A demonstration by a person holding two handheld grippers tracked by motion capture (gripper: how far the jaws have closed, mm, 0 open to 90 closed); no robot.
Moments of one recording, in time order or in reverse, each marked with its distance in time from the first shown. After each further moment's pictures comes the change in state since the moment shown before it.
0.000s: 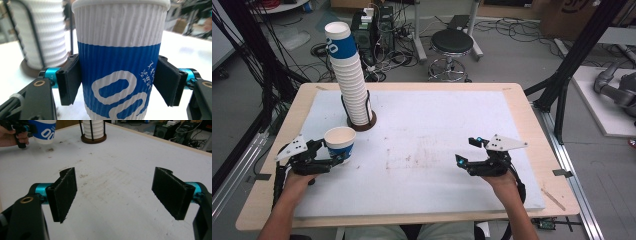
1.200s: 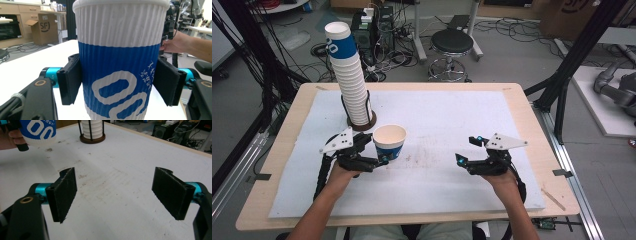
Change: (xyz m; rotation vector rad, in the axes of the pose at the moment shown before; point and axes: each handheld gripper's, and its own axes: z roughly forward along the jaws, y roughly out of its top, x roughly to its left) left arm -0.081 0.055 0.091 -0.135 -0.332 0.054; right arm 0.000 0.004 -0.001 0.008 -0.012 -0.005
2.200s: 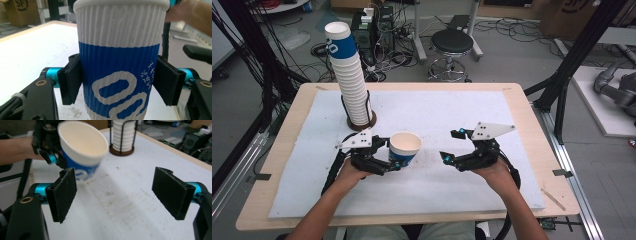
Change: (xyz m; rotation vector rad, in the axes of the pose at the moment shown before) left arm -0.008 0.003 0.031 0.146 -0.090 -0.016; right arm 0.023 0.050 0.011 0.023 0.174 -0.086
